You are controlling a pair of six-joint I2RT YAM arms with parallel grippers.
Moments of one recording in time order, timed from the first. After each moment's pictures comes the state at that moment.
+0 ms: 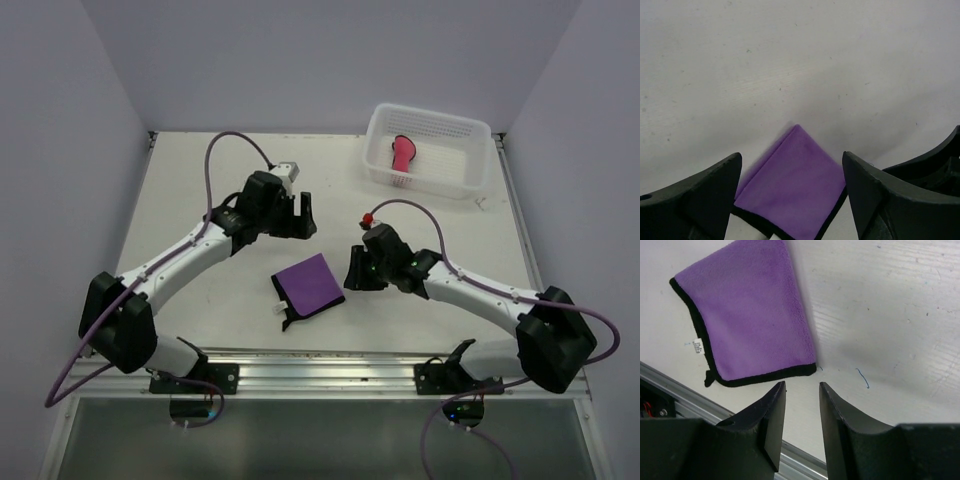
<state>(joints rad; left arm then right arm) -0.56 1.37 1.05 -0.37 0.04 -0.40 0.75 1.33 0.80 -0.37 -0.04 0.68</state>
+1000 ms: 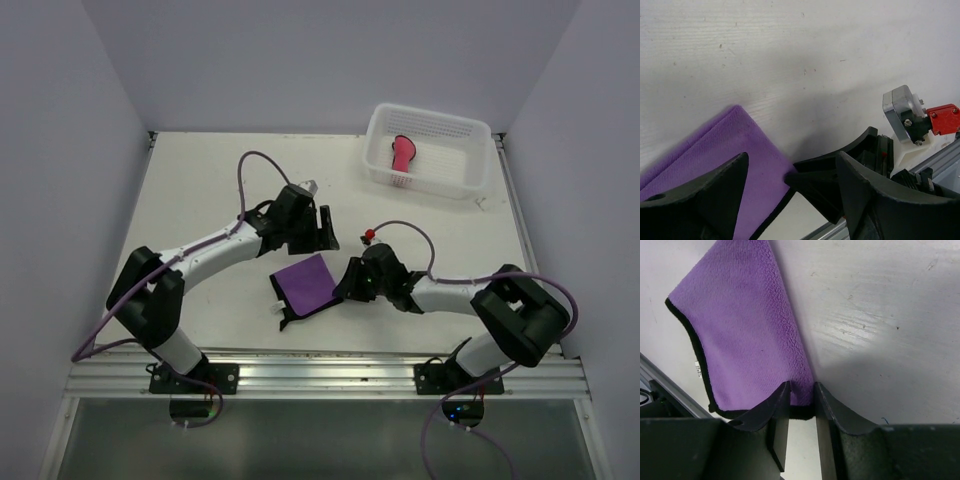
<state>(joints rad) -0.68 1.61 1.13 -0.36 0.11 -0.73 0.75 1.50 0.53 0.20 -0.13 0.88</state>
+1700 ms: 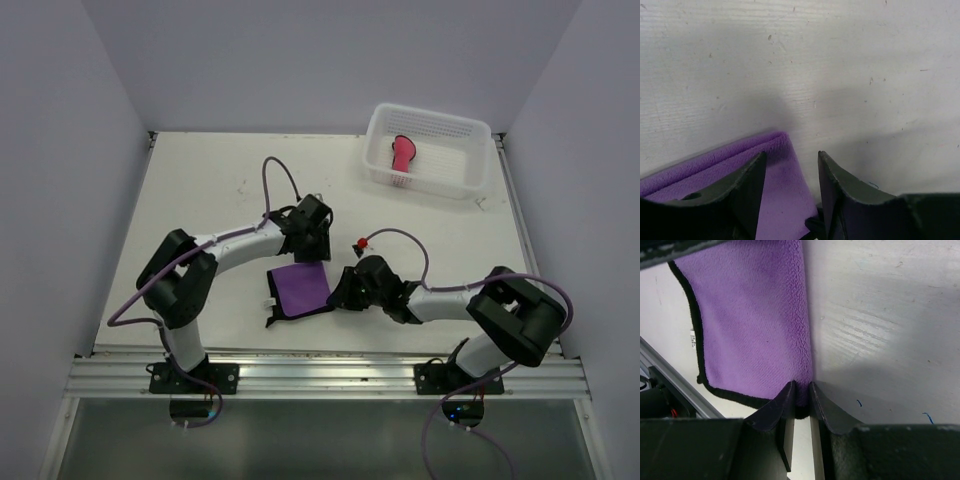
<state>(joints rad) -0.73 1.79 1.19 -0.44 -0.06 -0.75 0.85 1.51 0.47 0.32 -0.08 0.92</state>
